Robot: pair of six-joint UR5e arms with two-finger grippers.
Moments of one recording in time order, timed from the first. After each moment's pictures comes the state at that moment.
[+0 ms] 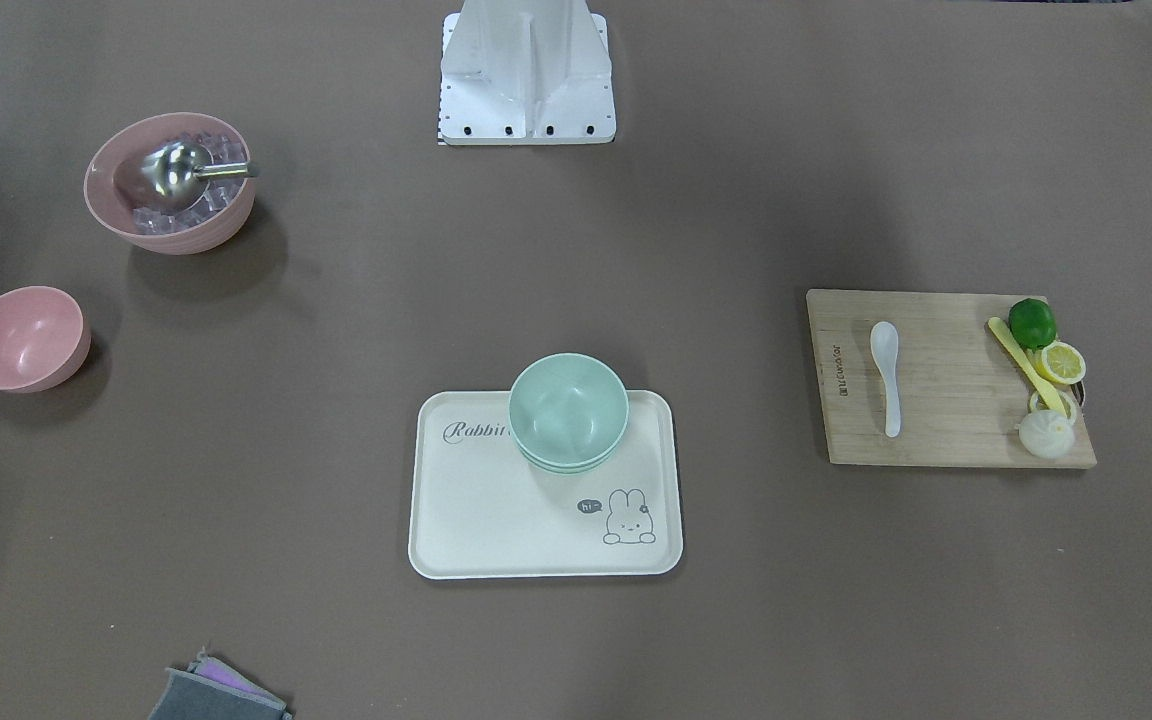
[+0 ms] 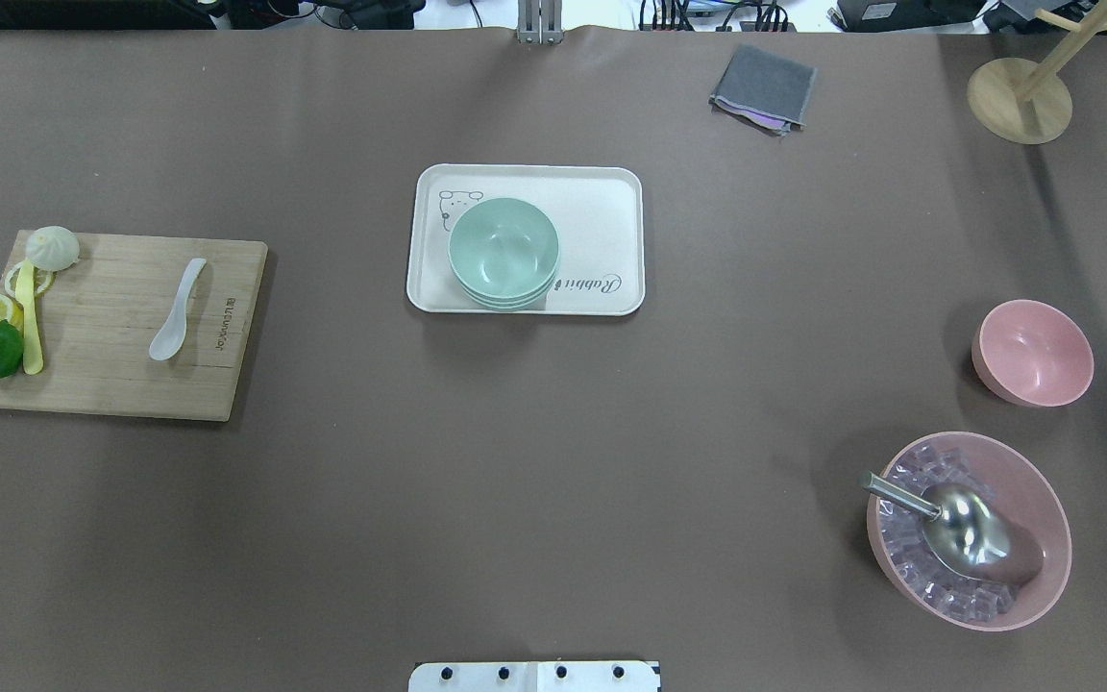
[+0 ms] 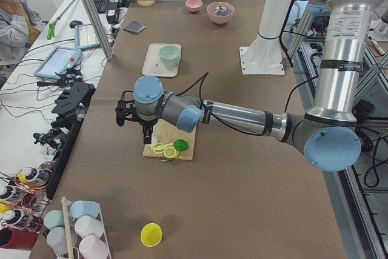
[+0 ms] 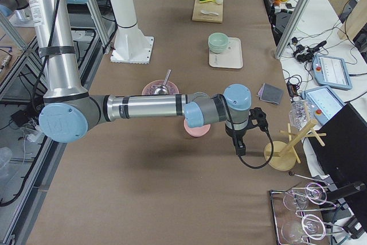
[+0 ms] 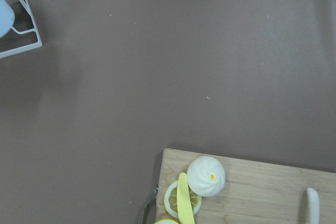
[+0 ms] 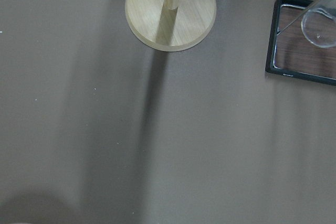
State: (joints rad) left arm -1.50 -1.66 -1.68 -1.84 -2.50 -0.52; right arm 1.54 -1.43 1.52 -1.37 2.31 0.06
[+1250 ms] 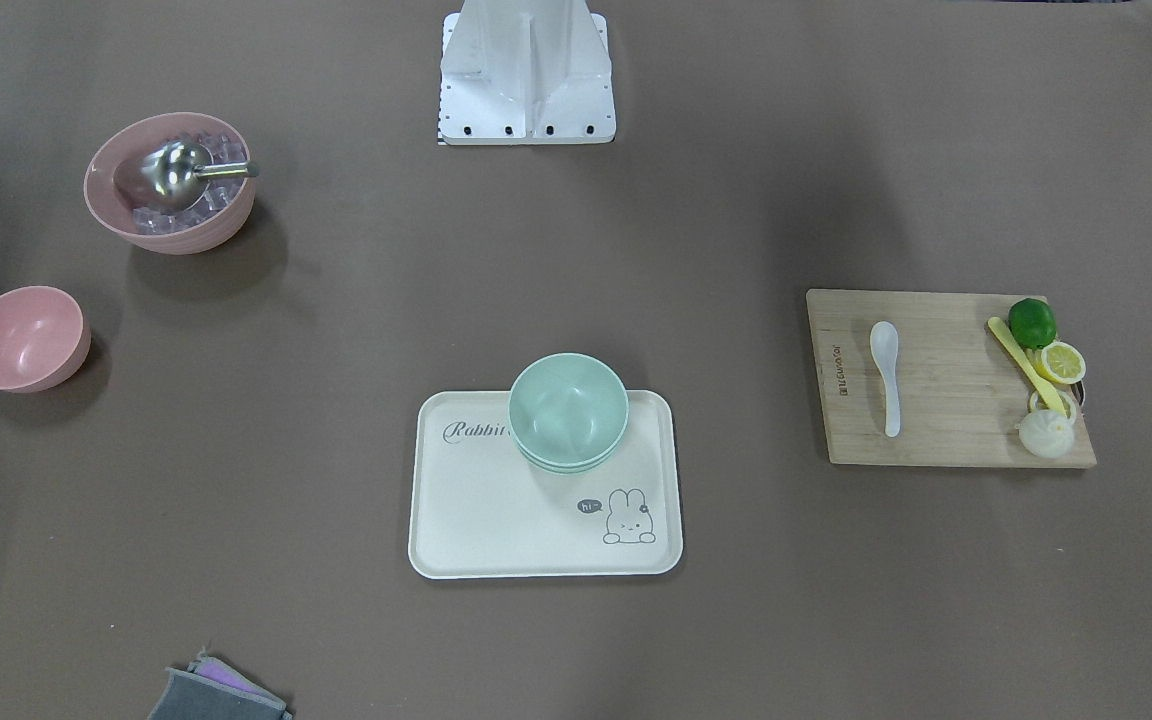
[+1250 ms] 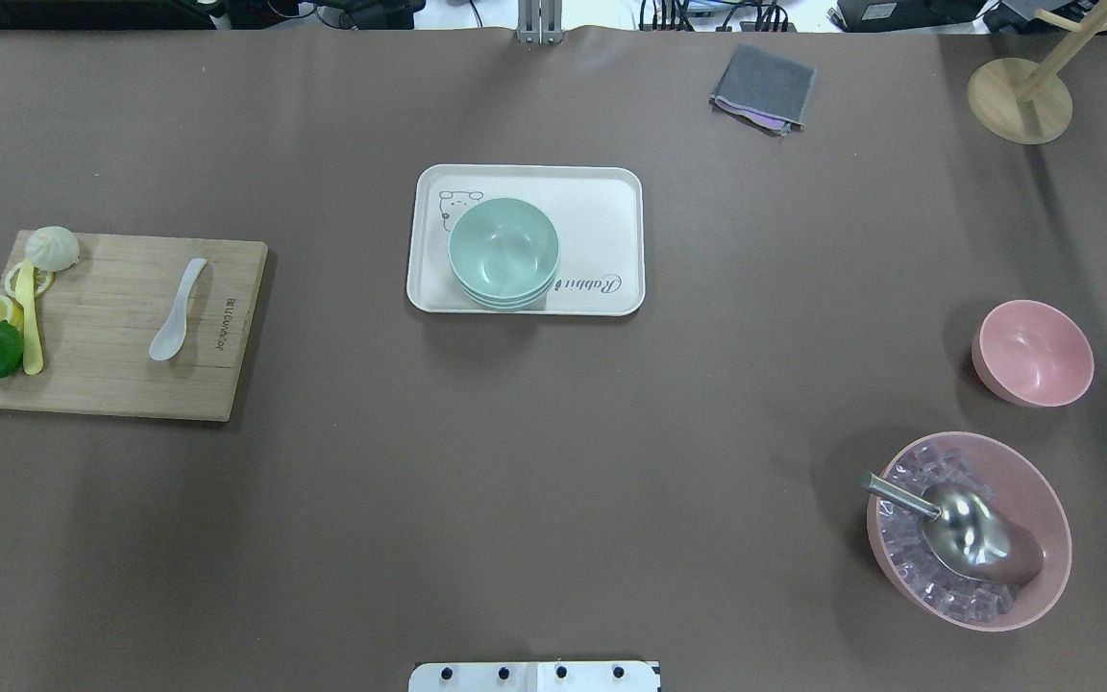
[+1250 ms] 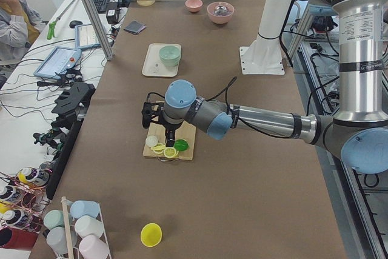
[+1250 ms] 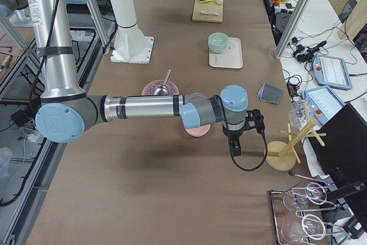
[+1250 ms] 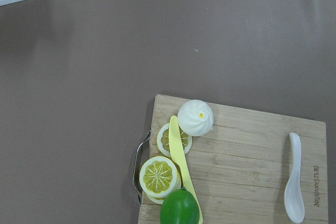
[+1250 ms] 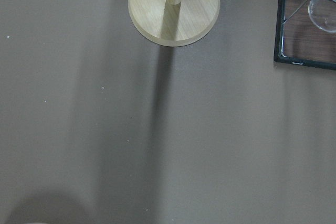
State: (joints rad) left arm -1.49 -1.45 -1.82 -1.98 -2.47 -0.55; right arm 1.53 -1.46 1.53 -1.34 2.35 0.11
